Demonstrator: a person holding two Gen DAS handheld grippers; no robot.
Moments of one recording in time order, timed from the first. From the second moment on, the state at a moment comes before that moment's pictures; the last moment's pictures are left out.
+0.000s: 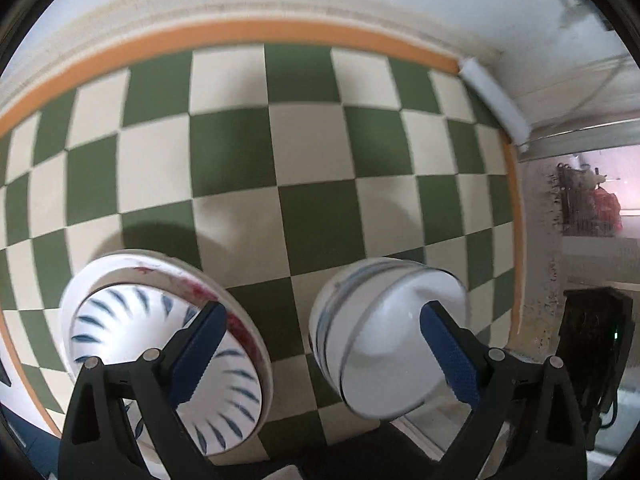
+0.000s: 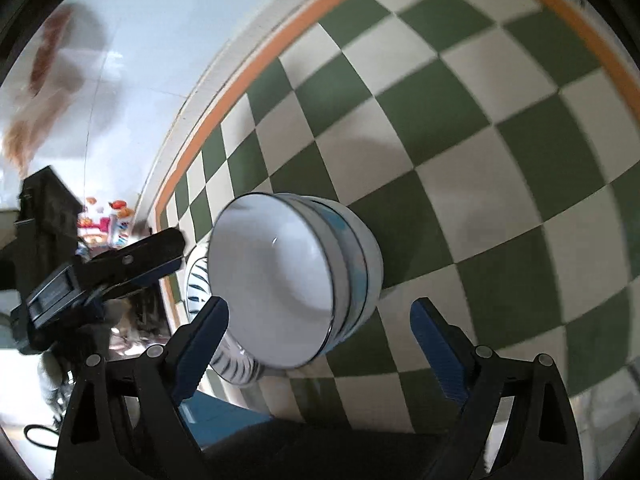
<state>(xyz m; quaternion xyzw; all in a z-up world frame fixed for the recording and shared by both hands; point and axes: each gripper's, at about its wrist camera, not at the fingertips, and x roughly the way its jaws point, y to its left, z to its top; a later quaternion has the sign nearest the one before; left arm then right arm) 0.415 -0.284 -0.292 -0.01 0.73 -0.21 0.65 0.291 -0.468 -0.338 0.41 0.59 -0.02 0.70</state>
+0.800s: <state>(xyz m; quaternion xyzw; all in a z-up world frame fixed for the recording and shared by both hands) 0.407 -0.313 -0.353 -0.04 0.77 -0.27 0.57 0.306 -0.454 -0.436 0.50 0.57 0.01 0.65</state>
